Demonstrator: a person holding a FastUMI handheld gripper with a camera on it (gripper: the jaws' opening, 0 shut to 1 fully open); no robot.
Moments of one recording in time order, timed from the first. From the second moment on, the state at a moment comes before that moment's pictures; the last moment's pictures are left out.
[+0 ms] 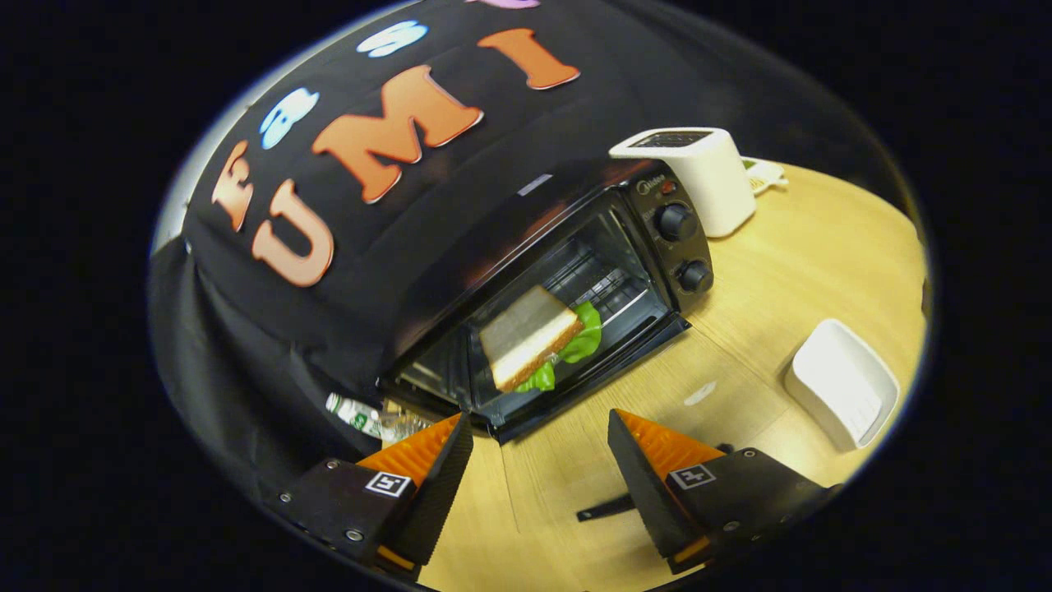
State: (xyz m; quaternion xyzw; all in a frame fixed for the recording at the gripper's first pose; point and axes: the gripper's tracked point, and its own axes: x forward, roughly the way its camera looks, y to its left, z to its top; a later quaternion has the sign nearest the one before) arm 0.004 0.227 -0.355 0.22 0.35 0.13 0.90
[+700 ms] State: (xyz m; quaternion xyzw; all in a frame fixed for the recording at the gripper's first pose) arm -0.084 0.170 -0.436 -0.06 0.40 0.16 0.90
